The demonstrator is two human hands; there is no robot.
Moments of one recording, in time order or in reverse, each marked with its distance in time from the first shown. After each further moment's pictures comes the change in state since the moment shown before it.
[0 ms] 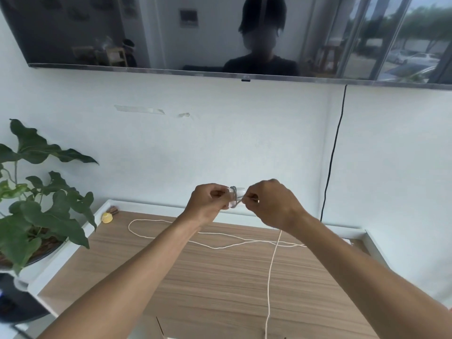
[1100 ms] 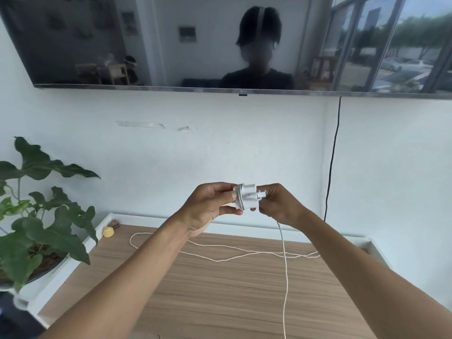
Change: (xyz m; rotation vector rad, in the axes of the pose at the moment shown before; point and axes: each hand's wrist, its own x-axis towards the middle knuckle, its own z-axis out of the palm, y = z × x) left_hand -0.008 0.042 -0.009 -0.376 -0.357 0.060; right_hand 0.025 0.035 0.004 0.779 -0.089 -0.033
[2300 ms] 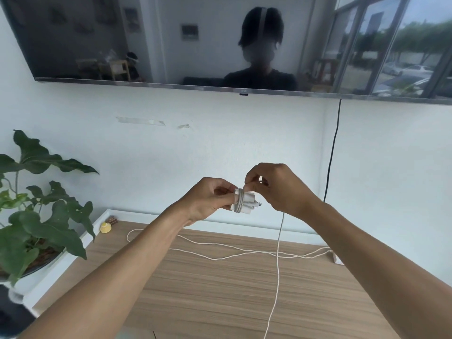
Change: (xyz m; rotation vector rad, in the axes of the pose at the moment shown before) left_hand 0.013 0.005 -0.006 0.470 0.040 -0.047; right_hand -0.007 -0.046 -0.017 -0.585 0.134 -0.318
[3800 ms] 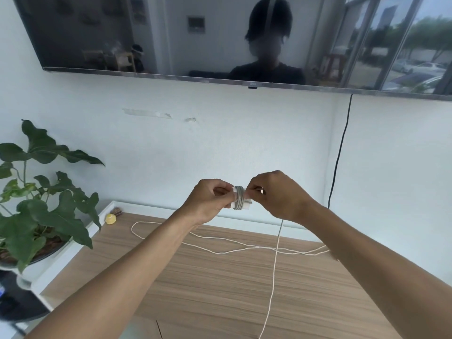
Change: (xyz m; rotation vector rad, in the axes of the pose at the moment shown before) left_hand -0.010 -0.020 0.004 -0.011 0.250 -0.066; right_hand -0.004 -0.006 0.021 -0.162 -0.177 0.090
